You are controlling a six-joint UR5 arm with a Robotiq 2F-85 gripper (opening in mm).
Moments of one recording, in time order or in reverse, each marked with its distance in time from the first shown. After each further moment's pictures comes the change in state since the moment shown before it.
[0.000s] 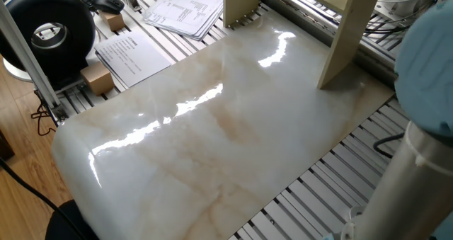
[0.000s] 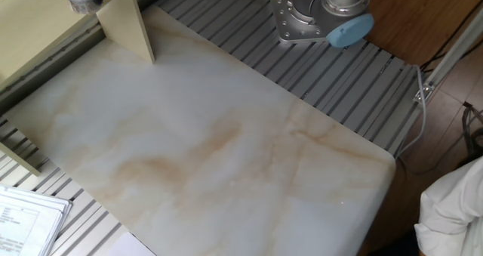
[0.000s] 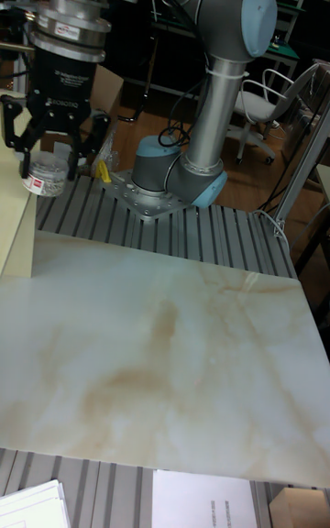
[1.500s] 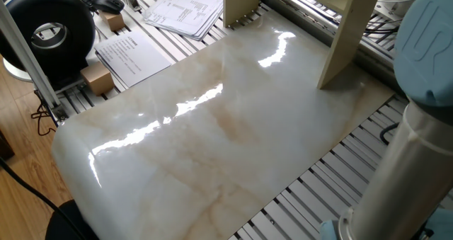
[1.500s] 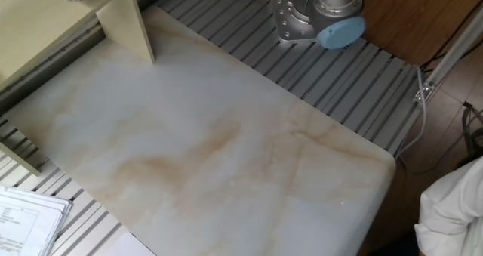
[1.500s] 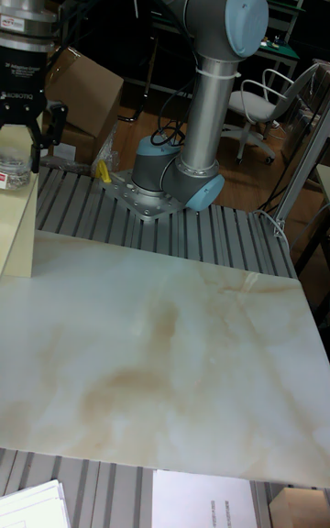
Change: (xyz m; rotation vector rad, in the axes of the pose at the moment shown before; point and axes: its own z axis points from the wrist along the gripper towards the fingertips) arm 0.026 -0.032 0.018 -0.039 -0.049 -0.047
